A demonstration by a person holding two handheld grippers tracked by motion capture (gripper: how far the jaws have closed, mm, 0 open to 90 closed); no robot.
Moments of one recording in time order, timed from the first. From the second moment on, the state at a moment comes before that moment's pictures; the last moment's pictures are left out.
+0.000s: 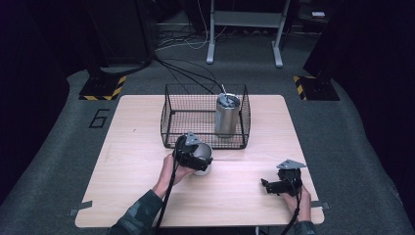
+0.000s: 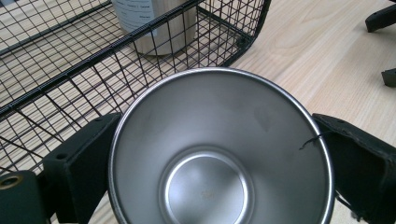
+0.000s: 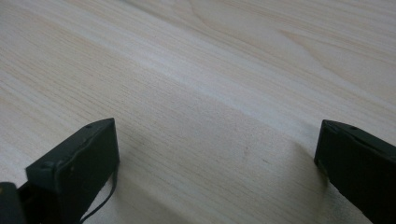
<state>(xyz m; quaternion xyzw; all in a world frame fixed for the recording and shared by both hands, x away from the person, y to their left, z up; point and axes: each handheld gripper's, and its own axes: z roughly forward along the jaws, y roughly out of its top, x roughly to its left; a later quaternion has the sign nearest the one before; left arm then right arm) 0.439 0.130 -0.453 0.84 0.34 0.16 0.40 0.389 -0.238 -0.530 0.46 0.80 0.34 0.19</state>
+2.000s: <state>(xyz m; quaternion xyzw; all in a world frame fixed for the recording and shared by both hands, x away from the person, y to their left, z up) 0.417 0.159 -0.384 0.84 0.28 0.16 0.43 0.389 -0.238 -0.530 0.46 0.79 0.34 0.20</state>
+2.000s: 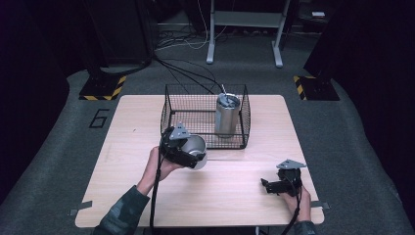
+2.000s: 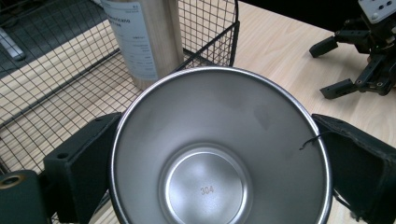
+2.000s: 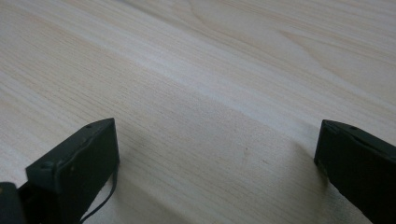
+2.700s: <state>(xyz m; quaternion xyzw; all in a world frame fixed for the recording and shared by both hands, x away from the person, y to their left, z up) 0.426 0.161 -0.353 0.84 0.27 0.17 0.43 0.389 -0.238 -0.530 0.46 0.80 0.34 0.20</state>
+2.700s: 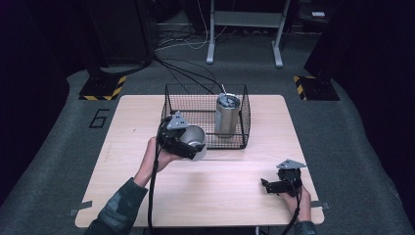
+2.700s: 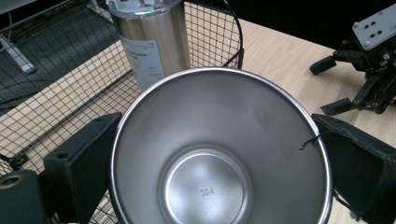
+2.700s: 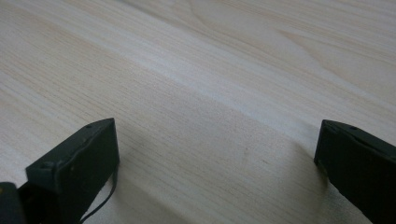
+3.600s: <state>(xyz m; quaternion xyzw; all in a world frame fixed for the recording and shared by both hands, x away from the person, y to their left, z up) 0.464 0.150 -0.314 0.84 0.26 0.21 0.42 0.390 -0.237 -0.530 0.47 0.79 0.34 0.20</state>
